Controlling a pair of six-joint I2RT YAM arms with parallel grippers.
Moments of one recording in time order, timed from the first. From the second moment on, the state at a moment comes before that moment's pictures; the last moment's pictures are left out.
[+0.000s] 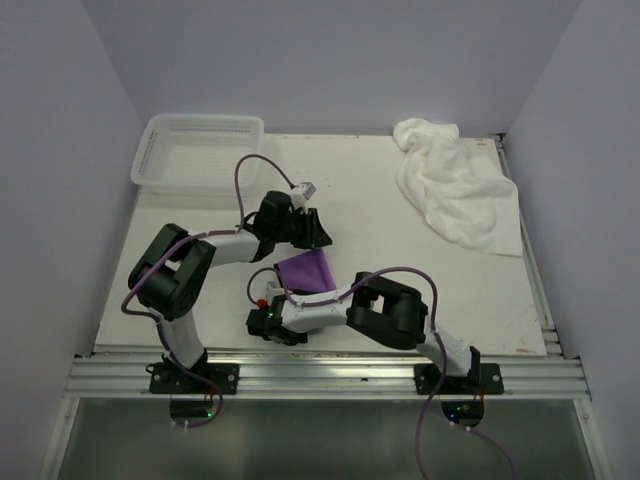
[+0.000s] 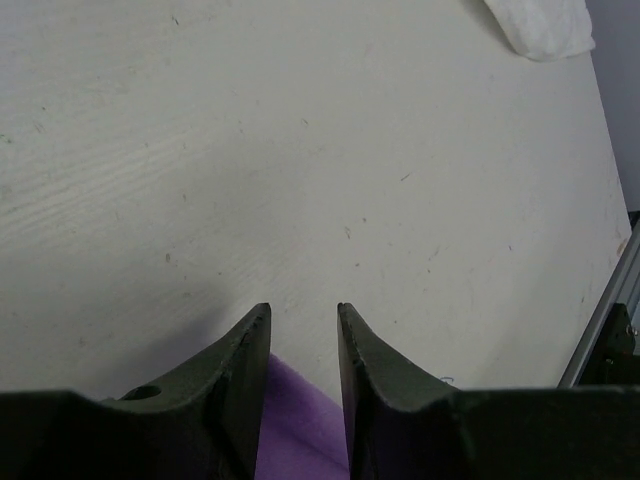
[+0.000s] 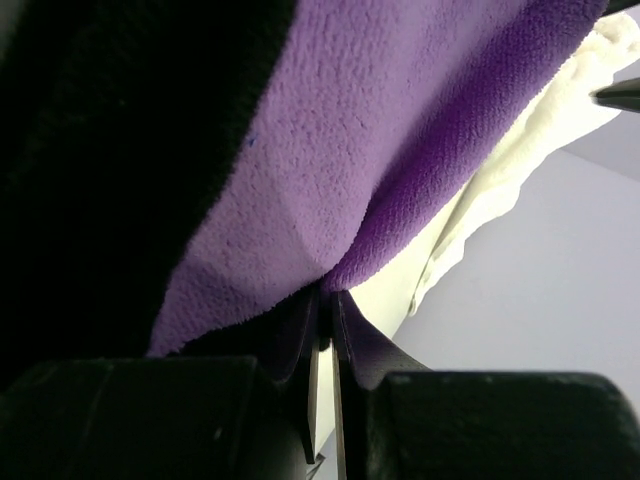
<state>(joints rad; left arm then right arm) -0.52 1.78 0.92 0.30 0.41 -0.49 1.35 2.26 1.50 -1.00 0.94 0.20</state>
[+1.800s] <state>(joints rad) -0.58 1.77 0.77 0.36 0.43 -0.46 1.35 2.31 1.55 -1.06 0.95 0.18</state>
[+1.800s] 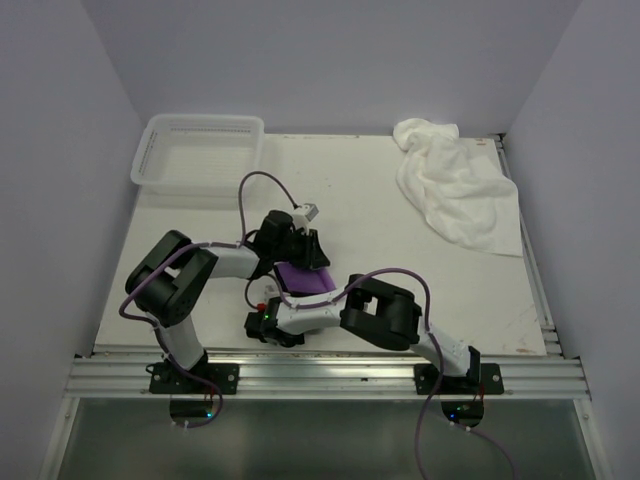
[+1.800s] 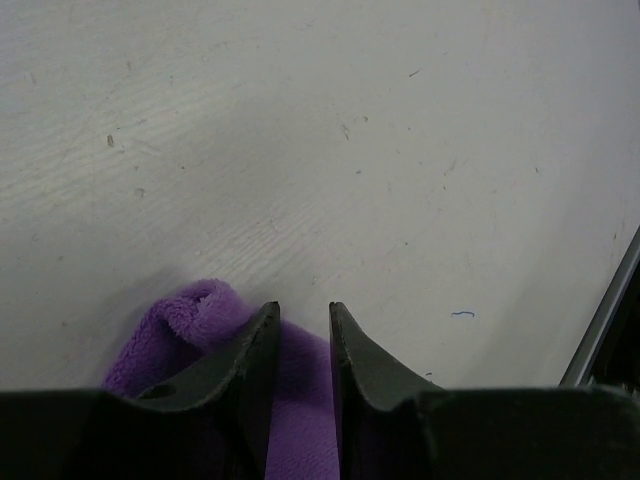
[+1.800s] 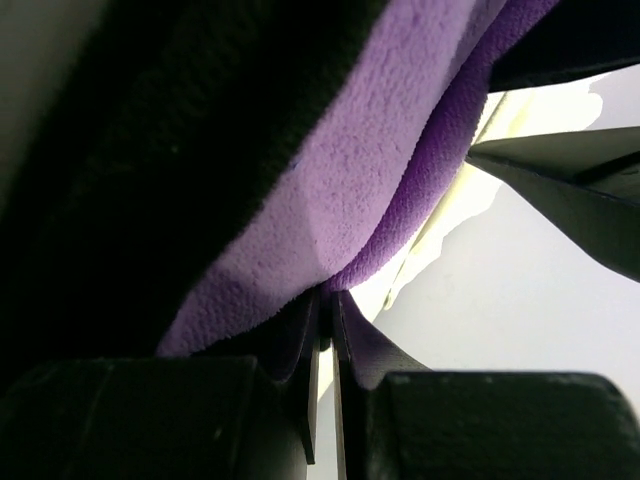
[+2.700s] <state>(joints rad) -0.58 1.69 0.56 0.56 0.25 -0.55 1.34 1.78 1.16 -0.71 0.65 0.32</state>
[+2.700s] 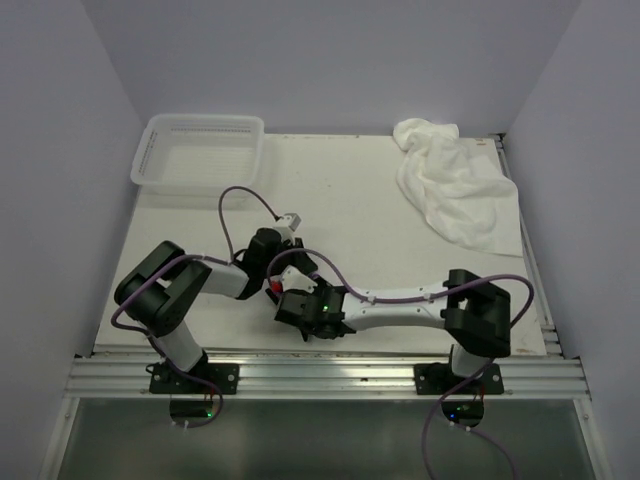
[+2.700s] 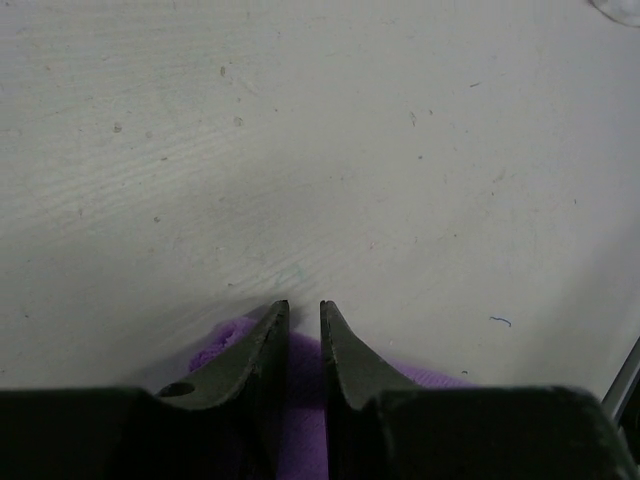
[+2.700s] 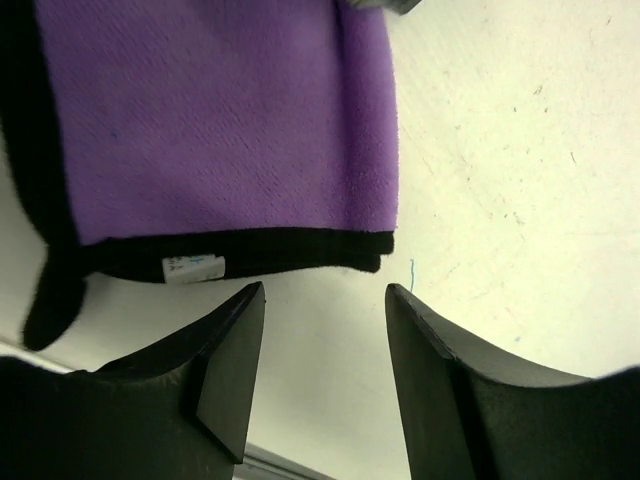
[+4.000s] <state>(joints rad) -0.59 1.66 0.48 0.63 0.18 -0.57 0.75 1.51 0.62 0.09 -0.14 0.86</state>
